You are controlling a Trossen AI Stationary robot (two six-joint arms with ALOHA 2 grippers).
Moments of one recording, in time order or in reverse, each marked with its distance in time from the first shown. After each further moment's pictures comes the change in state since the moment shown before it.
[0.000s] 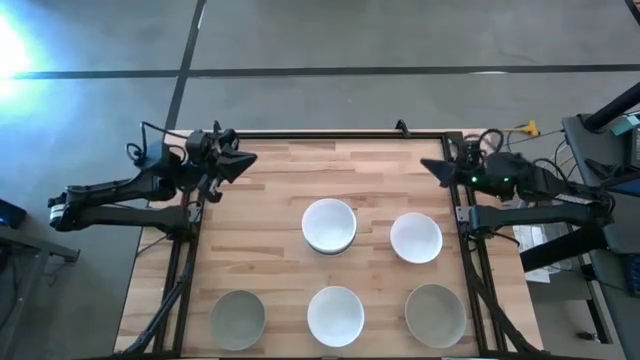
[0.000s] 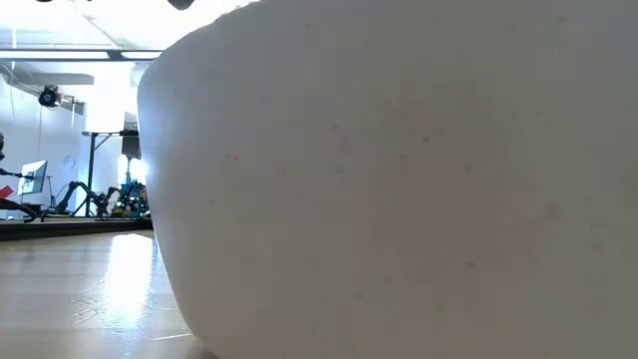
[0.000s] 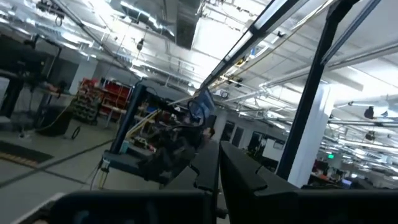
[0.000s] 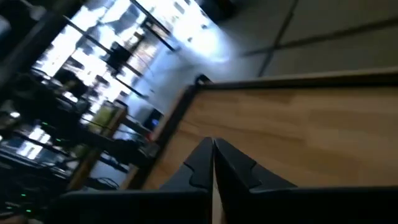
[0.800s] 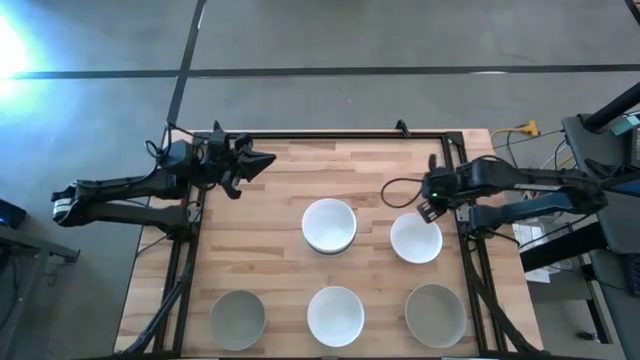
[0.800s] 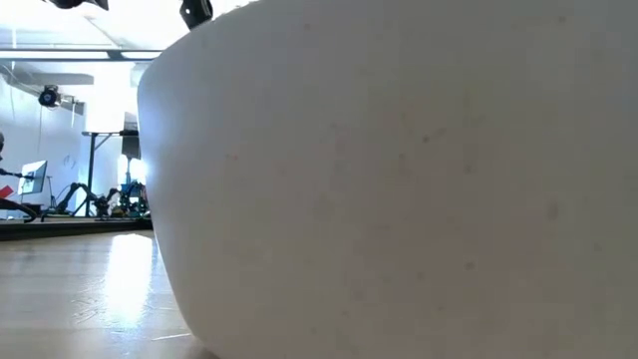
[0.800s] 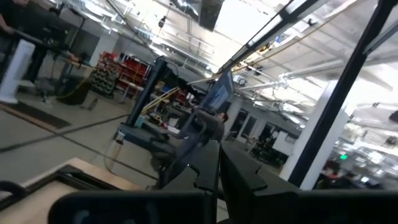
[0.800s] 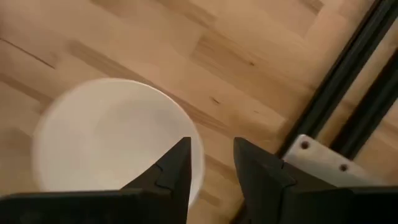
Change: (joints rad) left arm 0.000 0.121 0.013 -0.003 -0.051 -0.064; right arm -0.014 0.471 0.111 -0.795 -0.269 -0.058
